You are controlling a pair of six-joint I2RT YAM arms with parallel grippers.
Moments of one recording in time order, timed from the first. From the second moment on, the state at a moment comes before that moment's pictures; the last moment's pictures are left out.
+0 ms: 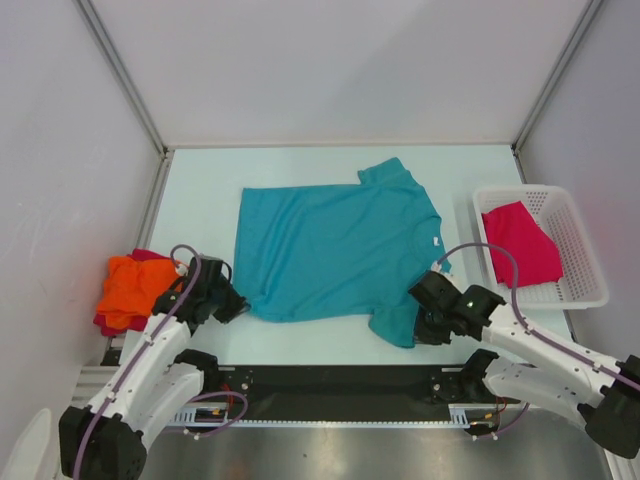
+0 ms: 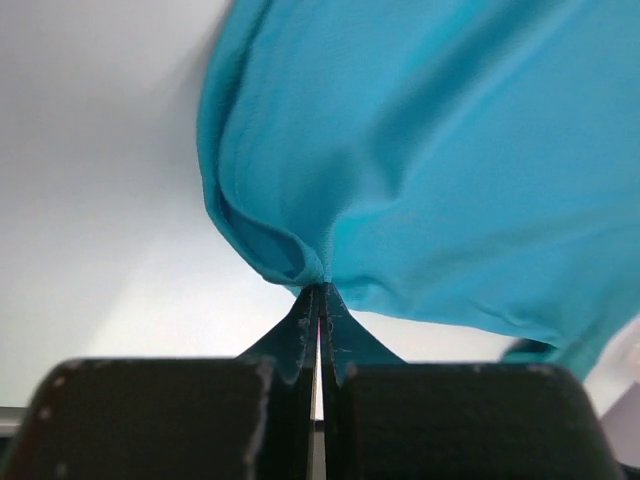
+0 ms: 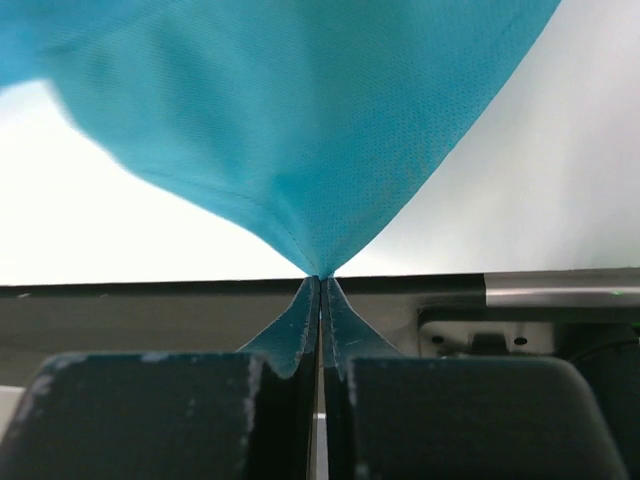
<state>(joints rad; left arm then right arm) -0.24 0.79 0.46 -0.72 0.04 -0.97 0.82 0.90 0.59 -0.95 0.09 1.02</state>
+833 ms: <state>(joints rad) -0.16 0.70 0.75 -0.95 0.01 -0.88 0.83 0.81 0.95 -1.29 0.43 1.15</state>
